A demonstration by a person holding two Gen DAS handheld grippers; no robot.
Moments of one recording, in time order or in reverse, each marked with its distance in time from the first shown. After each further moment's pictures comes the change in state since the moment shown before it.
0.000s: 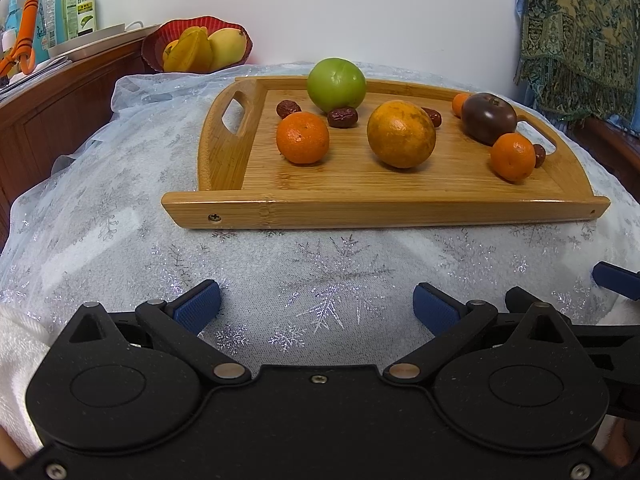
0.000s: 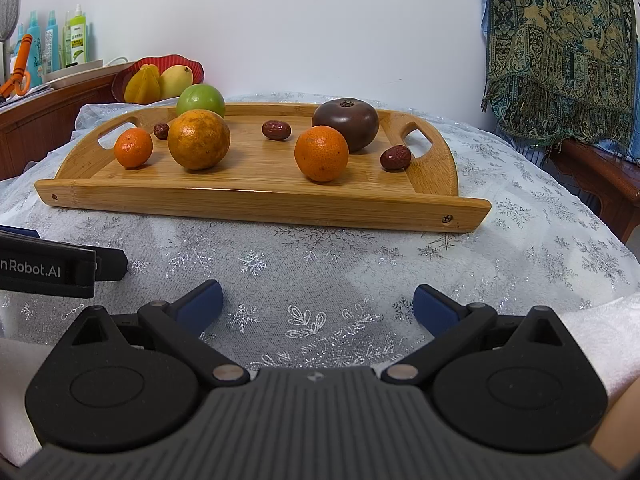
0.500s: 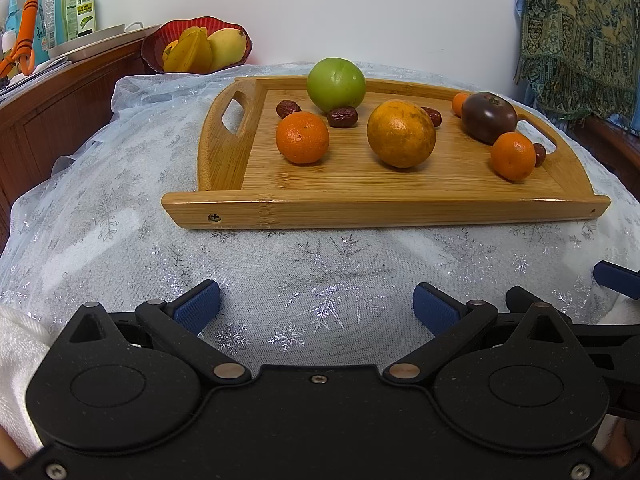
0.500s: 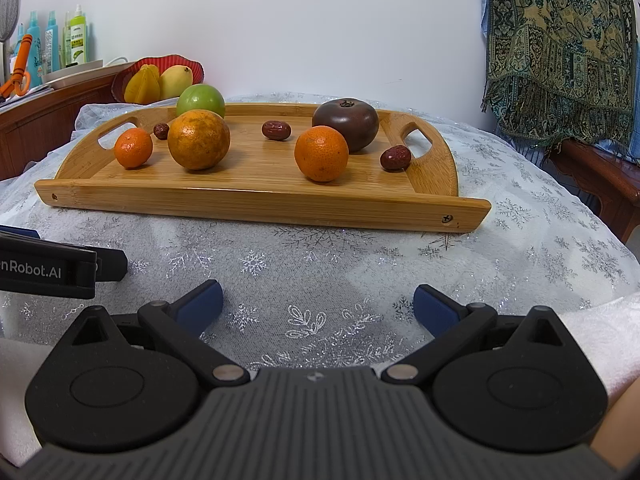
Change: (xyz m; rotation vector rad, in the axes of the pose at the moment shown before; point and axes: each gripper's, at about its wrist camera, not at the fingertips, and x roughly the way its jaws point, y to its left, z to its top) left arm 0.000 -0.002 -0.001 0.003 -0.001 0.003; right arm 0.000 0.000 0.000 0.000 -0.001 0.000
